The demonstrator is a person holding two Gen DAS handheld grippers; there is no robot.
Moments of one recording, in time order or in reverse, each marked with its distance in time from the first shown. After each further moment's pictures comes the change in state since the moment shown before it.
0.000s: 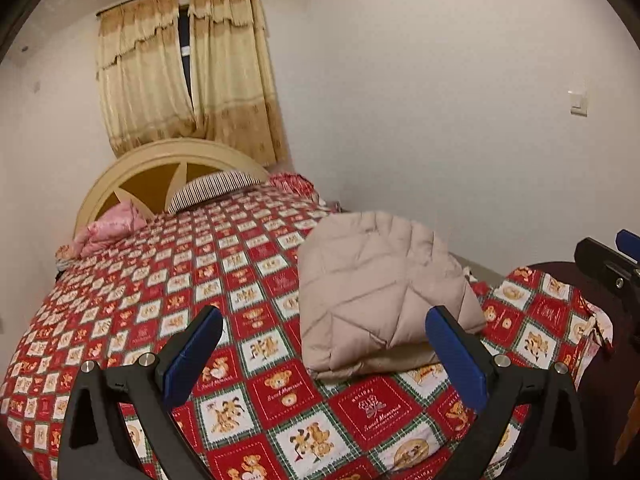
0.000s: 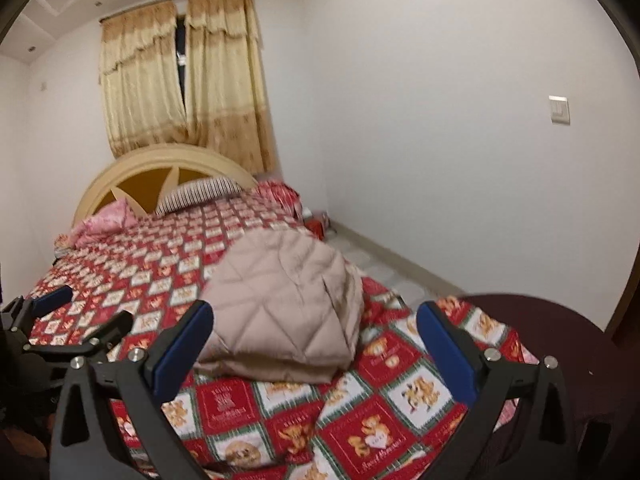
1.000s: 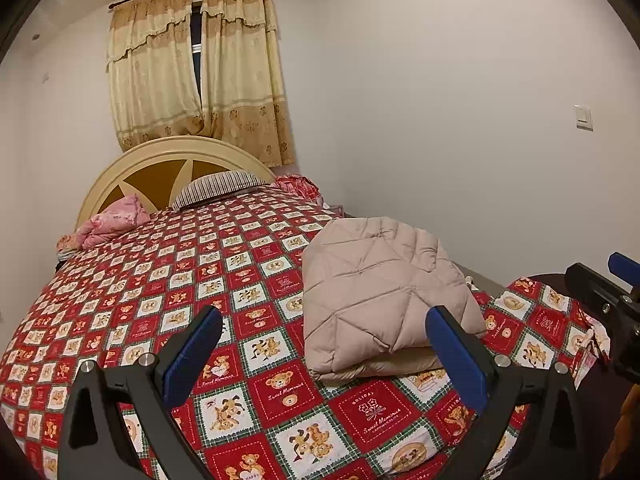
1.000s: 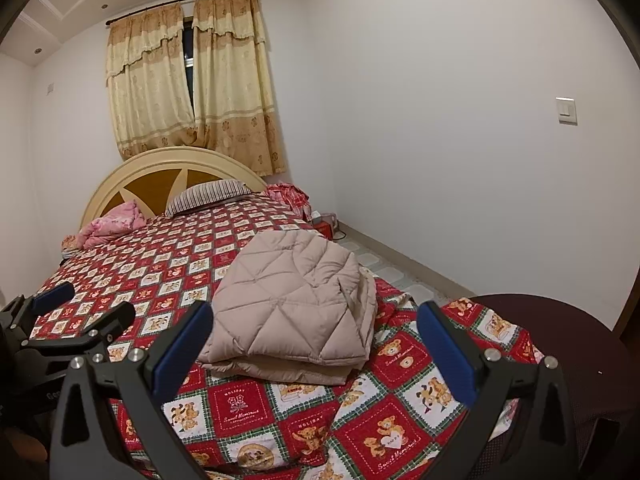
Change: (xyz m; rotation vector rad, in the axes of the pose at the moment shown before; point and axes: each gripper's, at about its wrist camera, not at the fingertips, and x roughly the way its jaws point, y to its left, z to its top) left arm -0.004 0.005 -0.002 -0.047 -0.002 0.002; right arm 0.005 0.009 -0.009 0.004 0.008 0.023
